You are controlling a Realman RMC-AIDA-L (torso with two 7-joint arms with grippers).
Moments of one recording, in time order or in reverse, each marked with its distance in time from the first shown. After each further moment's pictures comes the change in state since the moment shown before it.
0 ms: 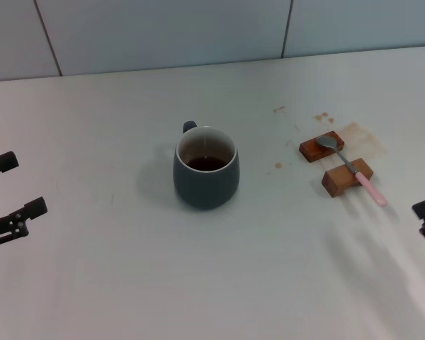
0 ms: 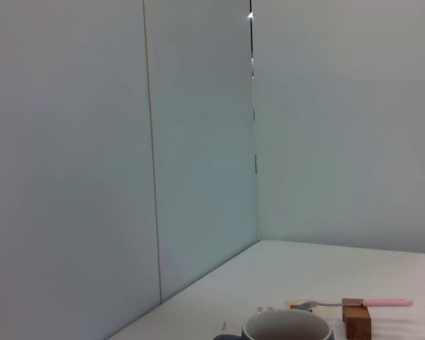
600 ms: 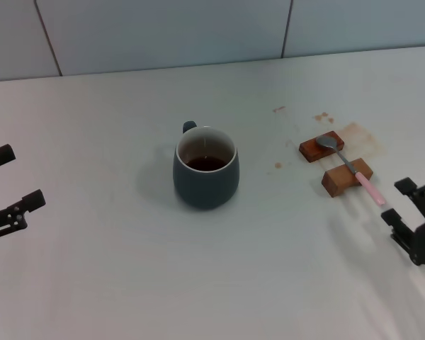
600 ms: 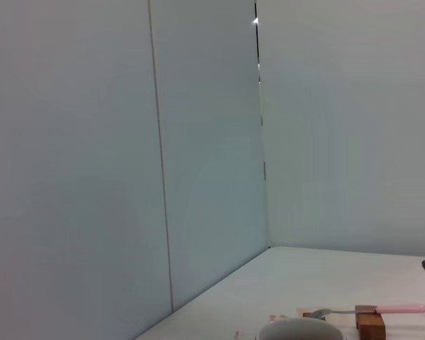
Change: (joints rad) left arm -0.001 -0.003 0.000 0.001 -0.025 -0.007 0.009; right arm 0.084 -0.003 -0.044 0.003 -0.001 0.200 -0.016
